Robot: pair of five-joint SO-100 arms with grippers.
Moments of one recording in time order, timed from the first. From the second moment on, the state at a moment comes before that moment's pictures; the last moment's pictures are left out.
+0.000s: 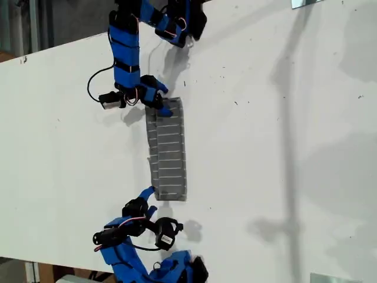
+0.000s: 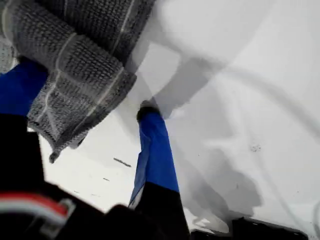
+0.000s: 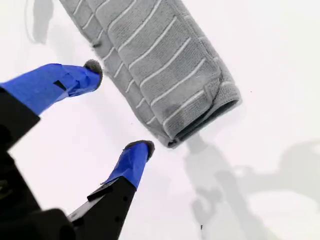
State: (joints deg) arm 0 -22.8 99.0 84.4 96.2 -68.6; arm 1 29.1 84.1 117.4 66.2 53.1
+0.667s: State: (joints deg) arm 0 -18.4 99.1 88.5 94.6 -71.6; arm 1 29.1 76.2 107.1 67.9 51.4
